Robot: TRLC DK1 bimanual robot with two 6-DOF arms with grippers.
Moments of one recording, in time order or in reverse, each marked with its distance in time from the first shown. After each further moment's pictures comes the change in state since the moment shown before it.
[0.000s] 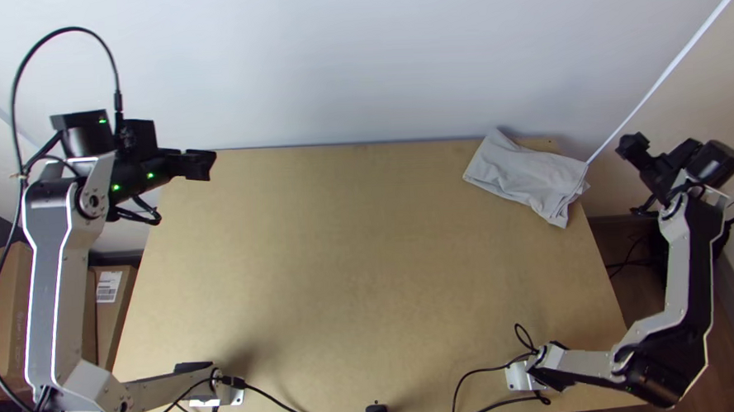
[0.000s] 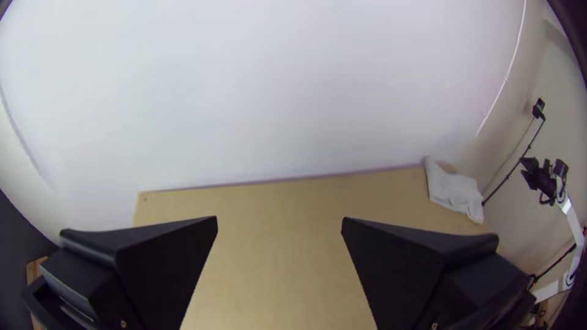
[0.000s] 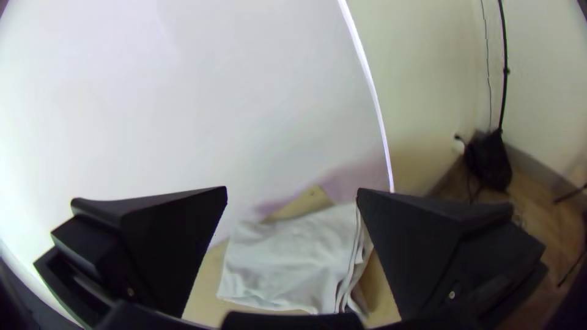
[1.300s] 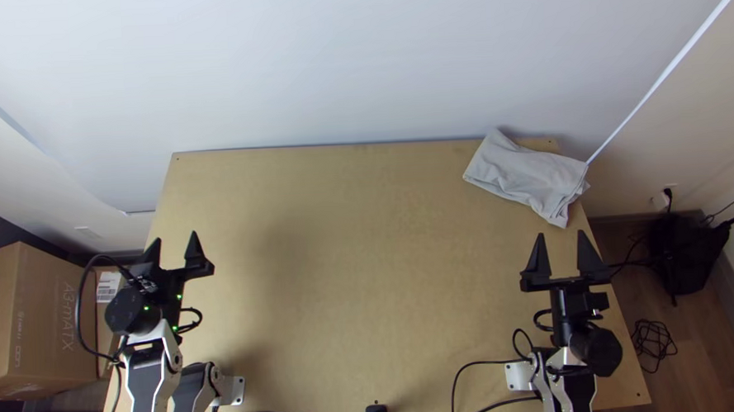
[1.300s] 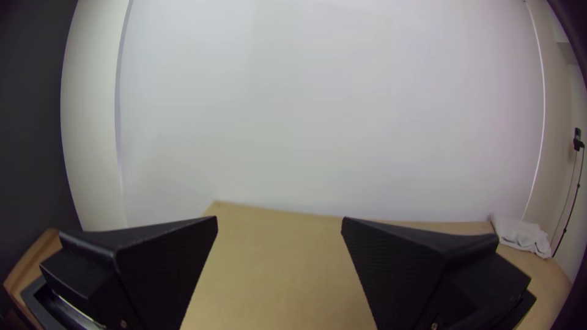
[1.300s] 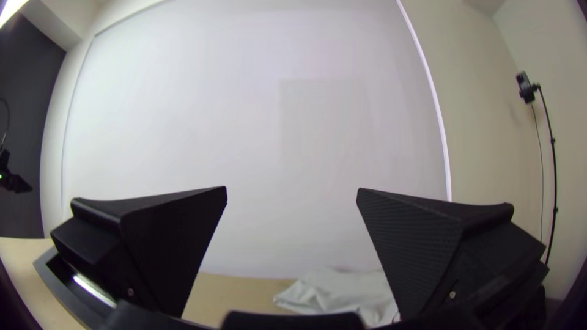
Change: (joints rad) left arm 0.172 -0.884 -1.416 1.036 -0.158 -0.108; right arm 0.494 -1.350 -1.271 0.677 0.223 -0.203
